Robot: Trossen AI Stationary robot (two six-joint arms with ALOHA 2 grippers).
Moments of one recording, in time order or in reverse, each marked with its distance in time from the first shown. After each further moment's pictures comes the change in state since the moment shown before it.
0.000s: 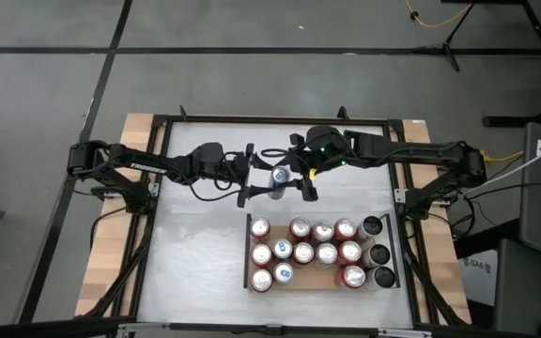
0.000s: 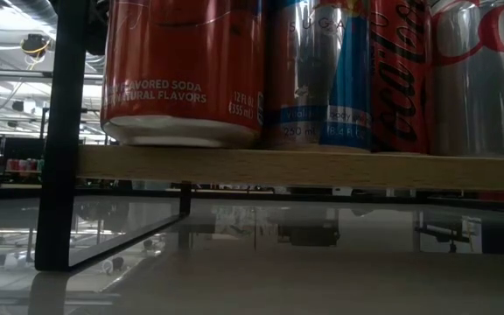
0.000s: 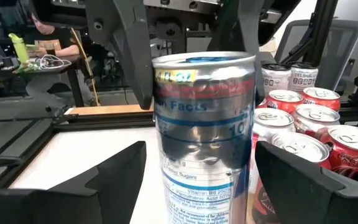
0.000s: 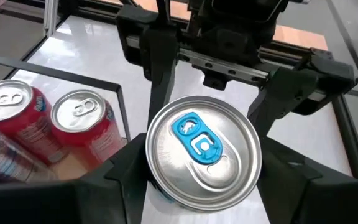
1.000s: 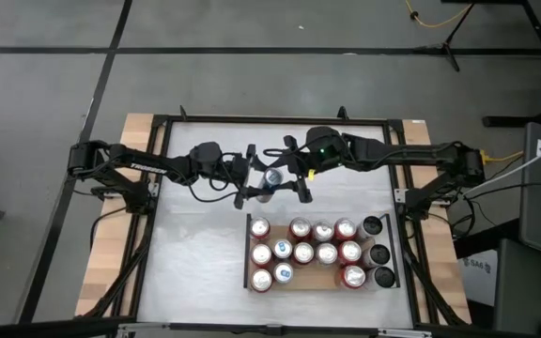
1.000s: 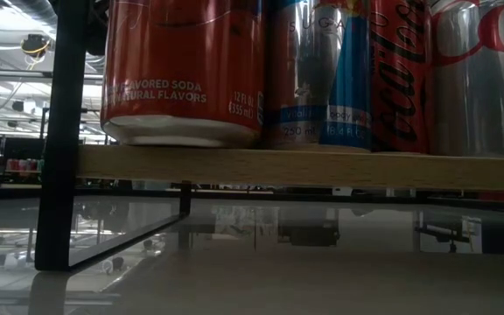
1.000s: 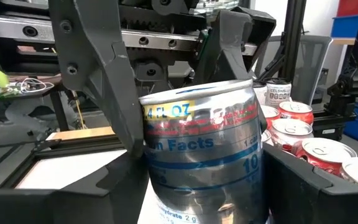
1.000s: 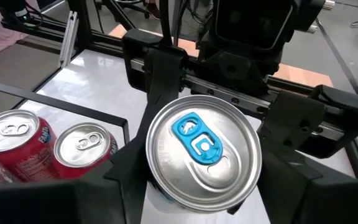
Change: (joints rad) left arm -0.001 0.001 -0.002 0.084 0.072 0.006; right arm 0.002 0.018 -0.075 0.230 -0.074 0.003
